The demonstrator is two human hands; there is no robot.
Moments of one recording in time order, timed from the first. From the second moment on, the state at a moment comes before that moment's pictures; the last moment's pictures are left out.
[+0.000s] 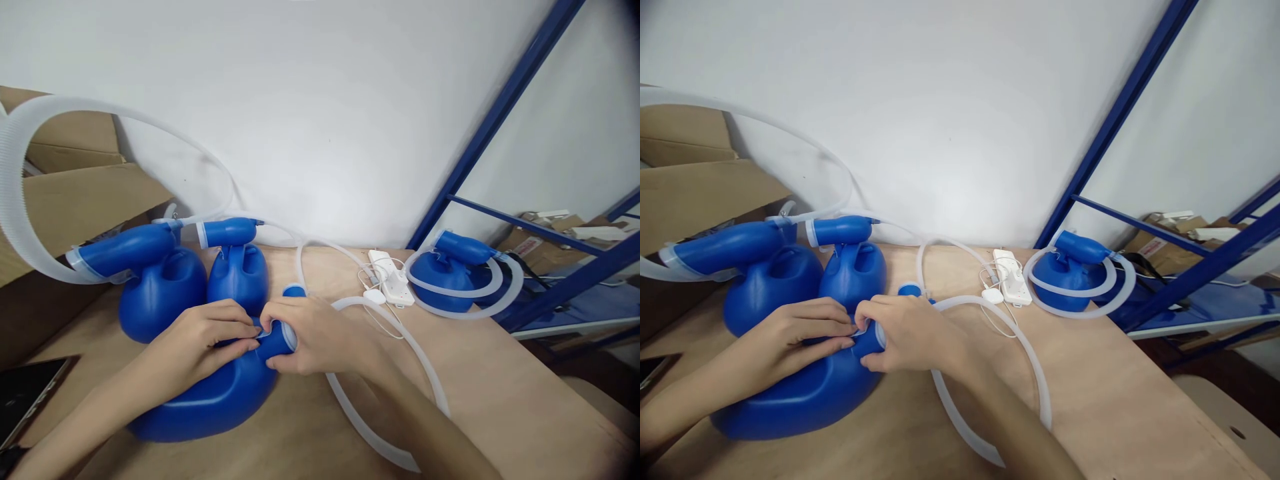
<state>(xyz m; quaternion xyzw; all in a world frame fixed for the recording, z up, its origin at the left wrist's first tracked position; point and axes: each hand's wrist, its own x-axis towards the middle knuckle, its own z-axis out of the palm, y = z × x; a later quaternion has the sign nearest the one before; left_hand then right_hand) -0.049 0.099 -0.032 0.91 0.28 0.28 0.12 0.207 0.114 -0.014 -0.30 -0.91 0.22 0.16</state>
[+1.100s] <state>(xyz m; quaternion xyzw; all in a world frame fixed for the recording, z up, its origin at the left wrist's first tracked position) -0.051 0.093 -0.031 0.95 0.21 0.24 0.03 0.205 0.116 -0.018 -0.27 -0.94 0.16 0.16</state>
